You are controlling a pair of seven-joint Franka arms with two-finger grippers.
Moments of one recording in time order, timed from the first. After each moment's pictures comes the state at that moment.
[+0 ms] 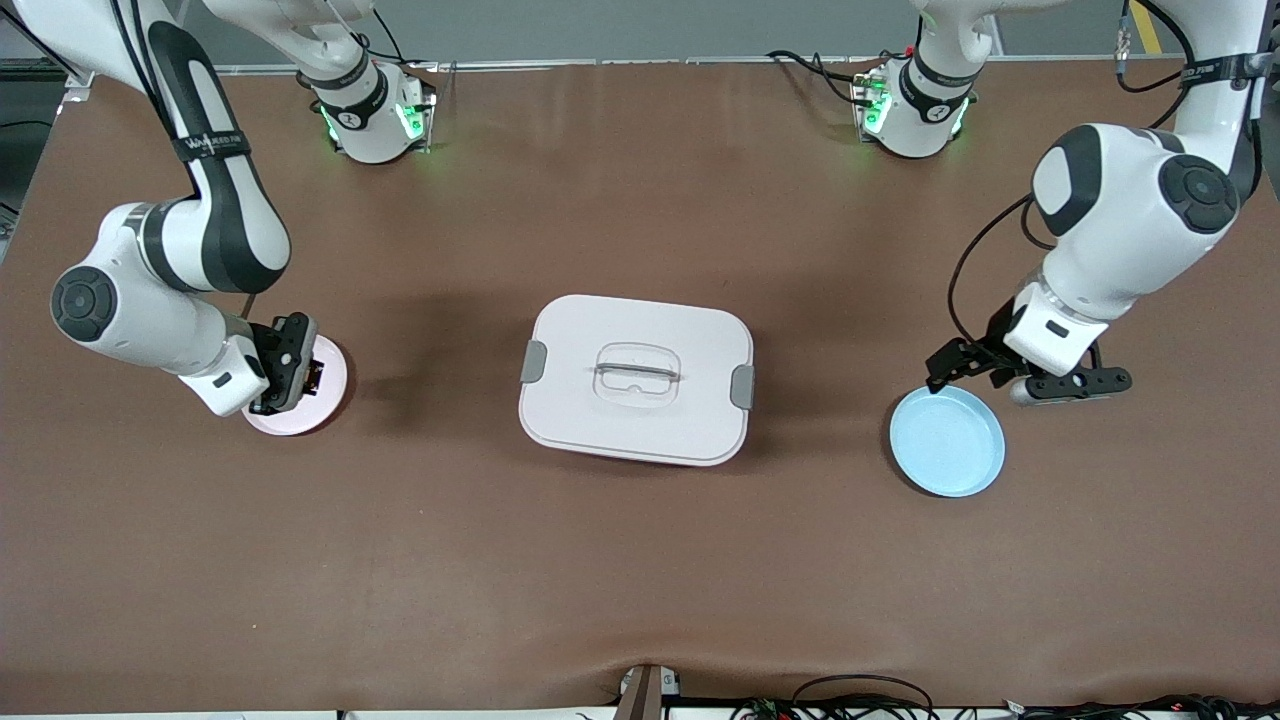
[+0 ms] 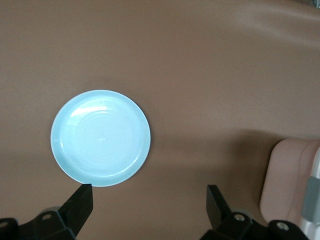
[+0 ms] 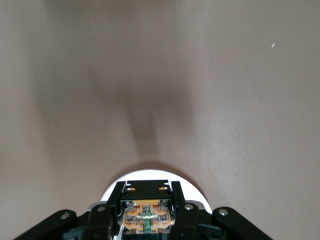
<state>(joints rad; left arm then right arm) 0.05 0.10 -0.20 -2.03 -0.13 2.32 -0.16 0.01 0.25 0.00 -2.05 0.11 2.20 -1.48</state>
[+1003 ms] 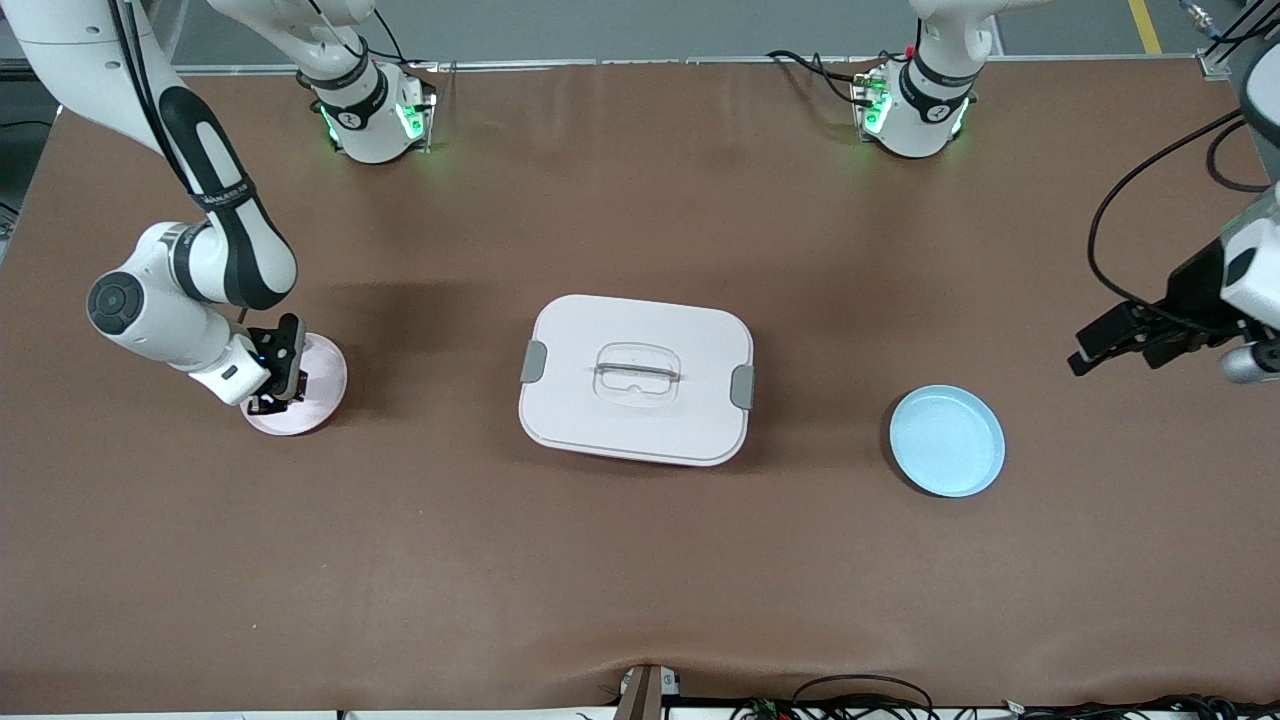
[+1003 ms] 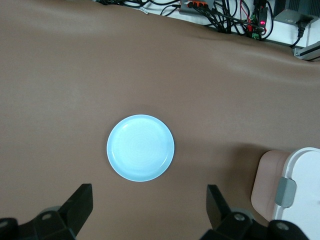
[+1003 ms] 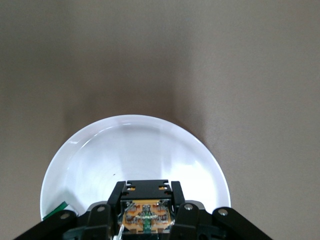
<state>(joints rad) 0.18 0.08 -0.20 -1.64 -0.11 1.91 -0.12 -0.10 0.35 0.00 -2.22 0.07 2.54 -1.72</state>
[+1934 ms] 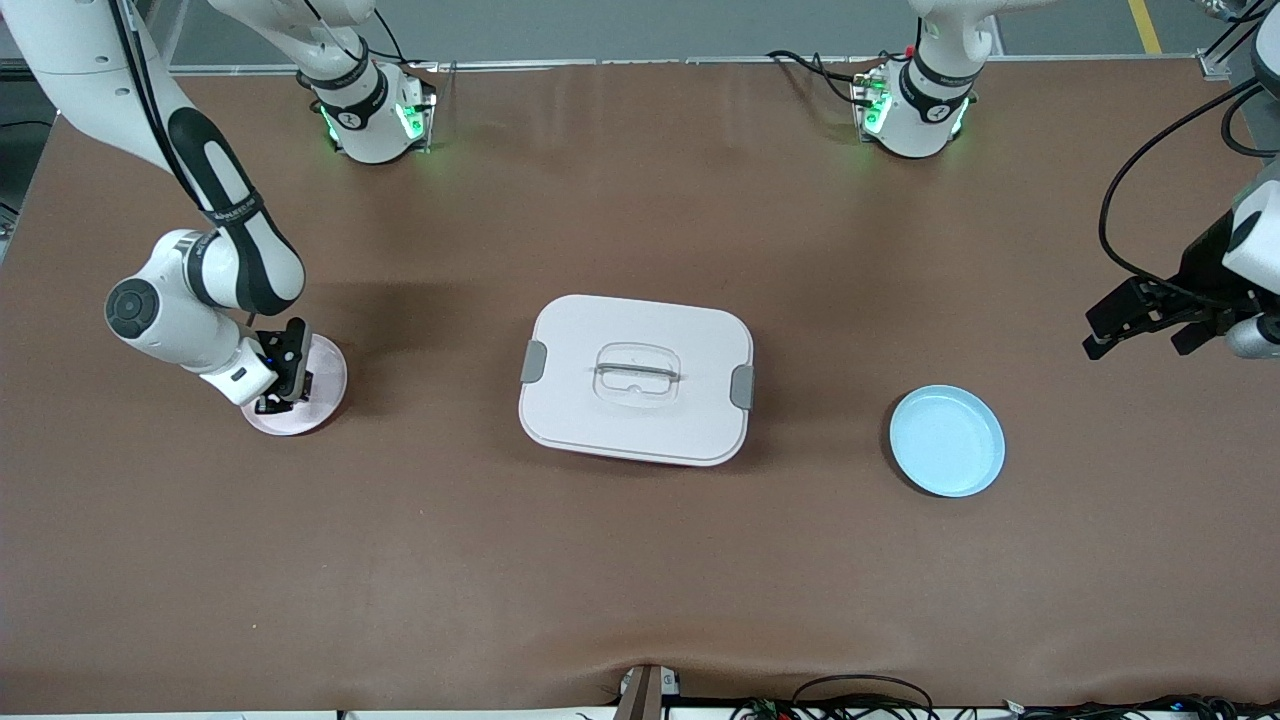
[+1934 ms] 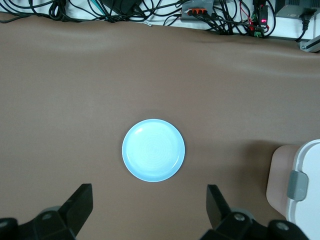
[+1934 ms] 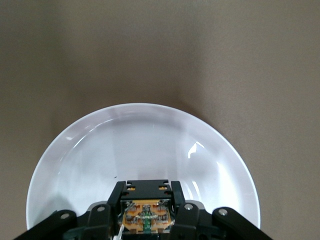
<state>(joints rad) 0.07 0.07 -0.13 -1.58 -0.01 1.86 -0.12 -0.12 0.40 0.00 -2.23 0.07 2.60 -1.72</state>
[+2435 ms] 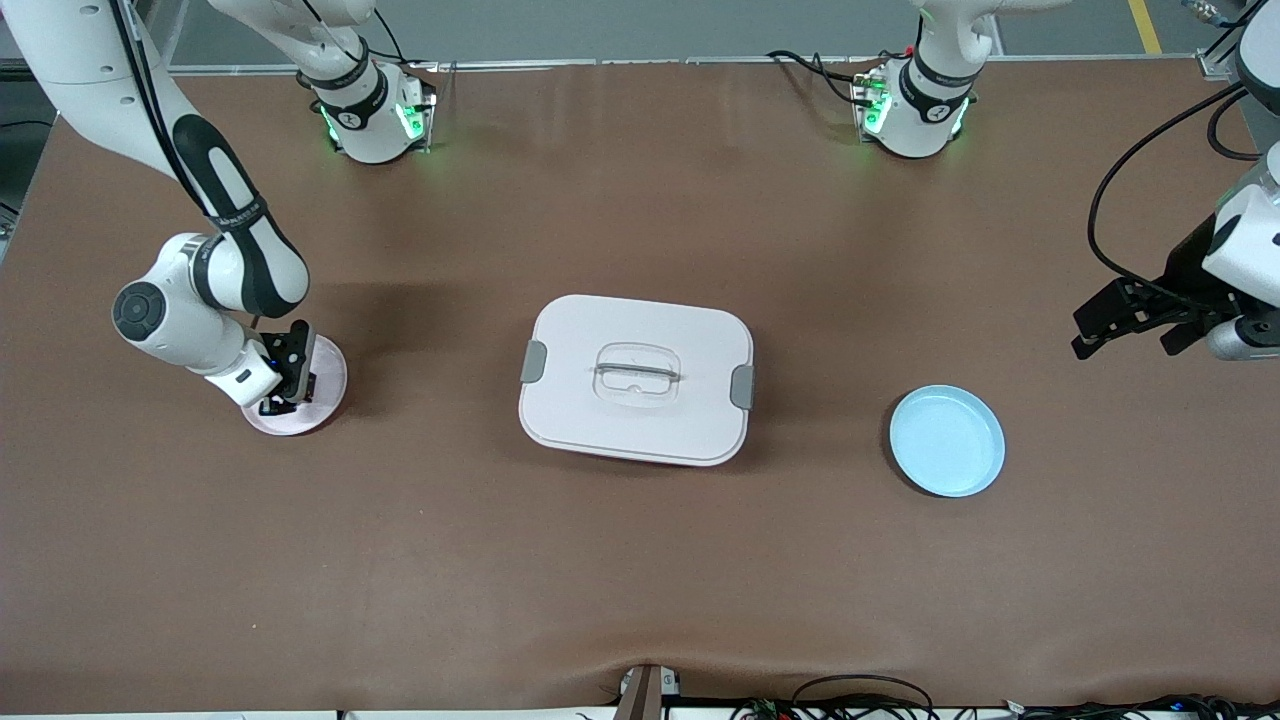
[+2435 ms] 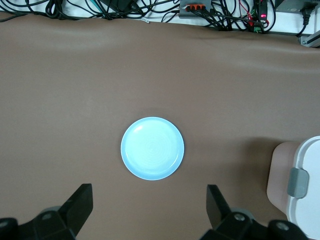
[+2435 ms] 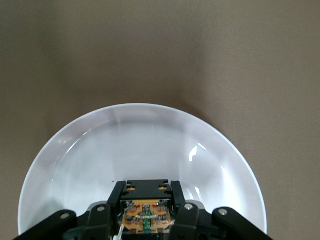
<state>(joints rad) 0.00 0.07 -0.07 -1.58 -0.01 1.85 -0.12 -0.12 0.42 0.00 -2.23 0.07 2.62 -1.72</state>
